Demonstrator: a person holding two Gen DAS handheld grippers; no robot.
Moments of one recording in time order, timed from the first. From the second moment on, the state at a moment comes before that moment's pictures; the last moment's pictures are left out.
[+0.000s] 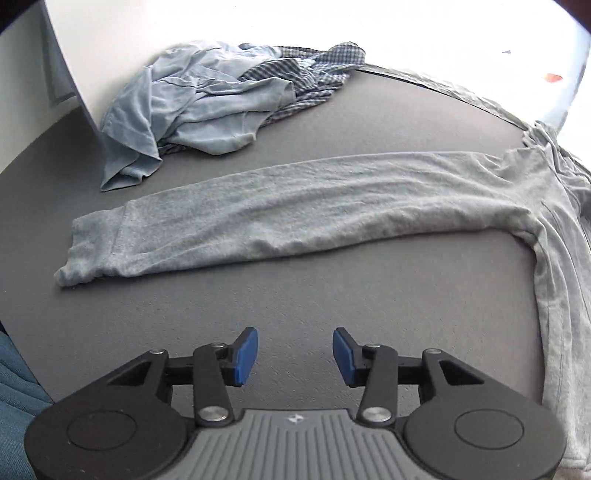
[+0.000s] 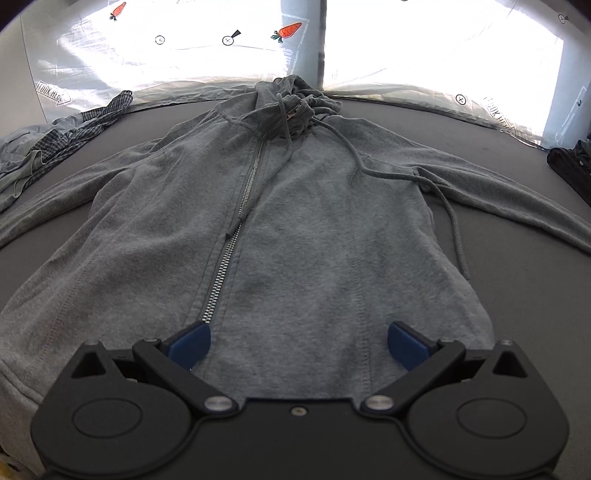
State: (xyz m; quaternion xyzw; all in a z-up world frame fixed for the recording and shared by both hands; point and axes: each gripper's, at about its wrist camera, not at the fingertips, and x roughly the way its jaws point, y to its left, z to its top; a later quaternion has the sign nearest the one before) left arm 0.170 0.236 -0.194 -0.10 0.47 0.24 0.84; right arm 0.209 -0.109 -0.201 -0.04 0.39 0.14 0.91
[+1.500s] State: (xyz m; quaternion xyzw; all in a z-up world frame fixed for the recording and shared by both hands) left arm 0.137 0.400 -0.215 -0.19 0.35 0.45 0.80; right arm 0.233 -0.079 -0.215 -0.02 0.32 0.08 0.94
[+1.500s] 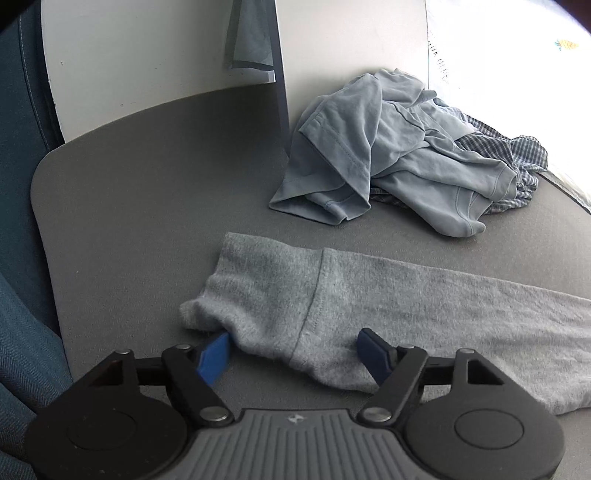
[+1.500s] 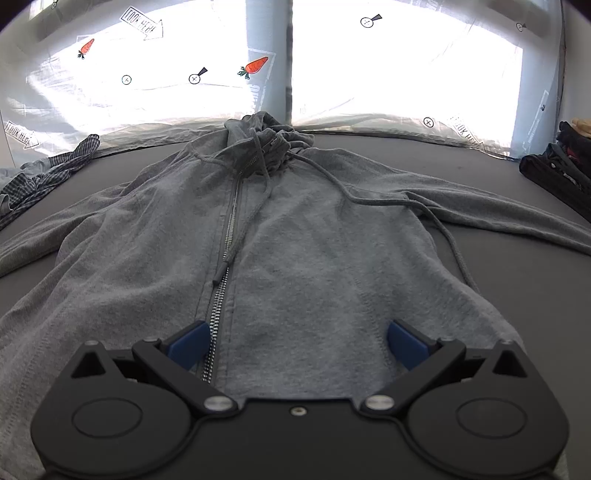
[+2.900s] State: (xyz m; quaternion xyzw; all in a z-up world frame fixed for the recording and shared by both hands) left arm 0.257 0.287 -0.199 -0.22 0.49 0.19 0.82; right arm 0.318 -0.095 -0.181 0.47 0.45 0.22 0.73
